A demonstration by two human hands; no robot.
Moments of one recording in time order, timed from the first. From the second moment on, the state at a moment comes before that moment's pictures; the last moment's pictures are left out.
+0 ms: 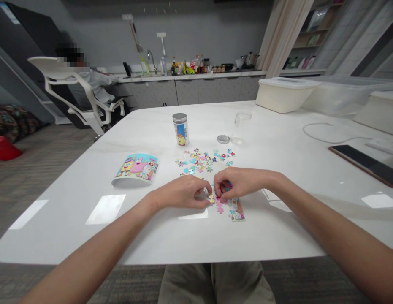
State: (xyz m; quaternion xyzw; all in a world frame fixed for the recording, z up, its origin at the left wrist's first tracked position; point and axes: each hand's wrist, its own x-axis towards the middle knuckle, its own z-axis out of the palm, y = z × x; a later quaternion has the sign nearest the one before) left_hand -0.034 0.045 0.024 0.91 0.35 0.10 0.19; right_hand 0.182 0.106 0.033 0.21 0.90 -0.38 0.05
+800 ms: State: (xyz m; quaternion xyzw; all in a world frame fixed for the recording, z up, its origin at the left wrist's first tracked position) left_hand -0.054 0.046 0.032 0.93 0.35 0.03 0.09; right_hand 0.206 0.144 0.032 0.45 0.88 -0.09 -0.08
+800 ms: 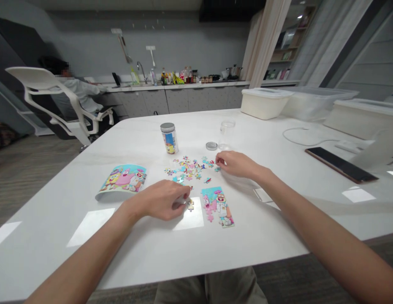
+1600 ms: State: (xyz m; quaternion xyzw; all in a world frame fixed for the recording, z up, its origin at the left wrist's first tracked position) left_hand -0.053 0.049 0.028 0.93 0.35 0.04 0.11; right_hand 0.197 0.150 0.004 0.46 0.88 -0.05 -0.13
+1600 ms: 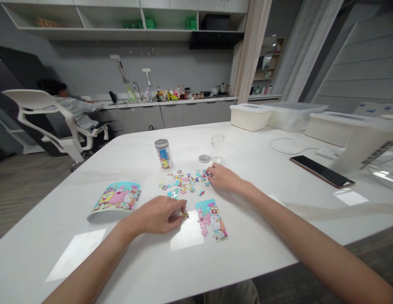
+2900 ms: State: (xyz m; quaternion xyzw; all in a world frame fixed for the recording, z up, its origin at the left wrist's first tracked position) left_hand -0.081 0.086 -0.004 0.86 0.50 0.08 0.05; right_hand 0.174 0.136 -0.010 0.35 0.91 -0.12 -0.22
